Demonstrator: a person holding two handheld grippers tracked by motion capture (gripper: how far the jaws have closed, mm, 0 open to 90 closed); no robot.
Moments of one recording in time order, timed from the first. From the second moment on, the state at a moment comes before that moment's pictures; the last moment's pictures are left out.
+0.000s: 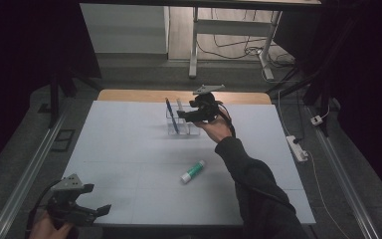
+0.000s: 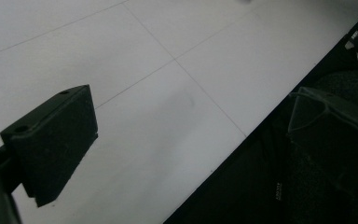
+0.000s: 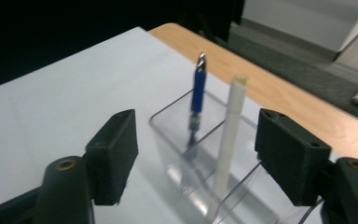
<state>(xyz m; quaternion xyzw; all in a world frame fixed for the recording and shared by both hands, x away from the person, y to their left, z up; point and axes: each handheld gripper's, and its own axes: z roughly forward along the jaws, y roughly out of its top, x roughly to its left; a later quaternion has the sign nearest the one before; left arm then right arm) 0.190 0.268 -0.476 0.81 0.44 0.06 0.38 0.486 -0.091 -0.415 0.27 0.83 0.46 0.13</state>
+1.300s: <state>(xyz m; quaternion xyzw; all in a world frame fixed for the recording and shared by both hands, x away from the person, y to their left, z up) 0.190 0.268 -0.476 0.81 0.44 0.06 0.38 0.413 -0.152 -0.448 0.28 0.88 0.37 0.09</state>
